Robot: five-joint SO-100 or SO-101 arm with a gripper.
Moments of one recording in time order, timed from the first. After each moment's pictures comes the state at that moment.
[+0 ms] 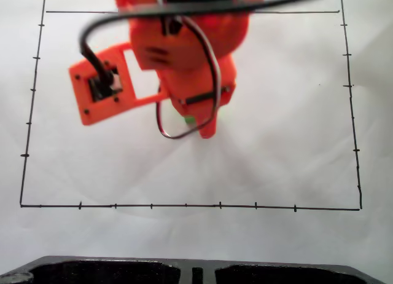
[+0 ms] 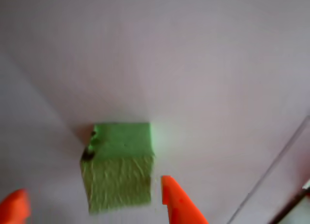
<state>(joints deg) -4.2 98.8 111.6 71.6 -0.5</state>
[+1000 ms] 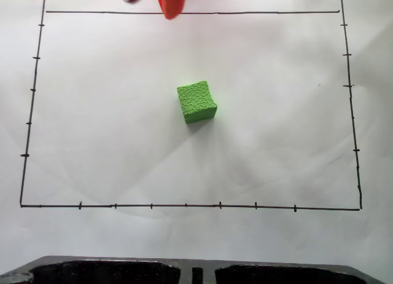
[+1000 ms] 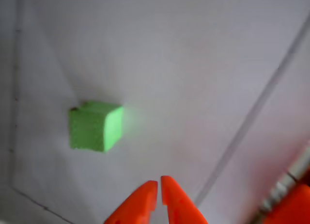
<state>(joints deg) 2.2 157.1 142.3 75.8 -11.0</state>
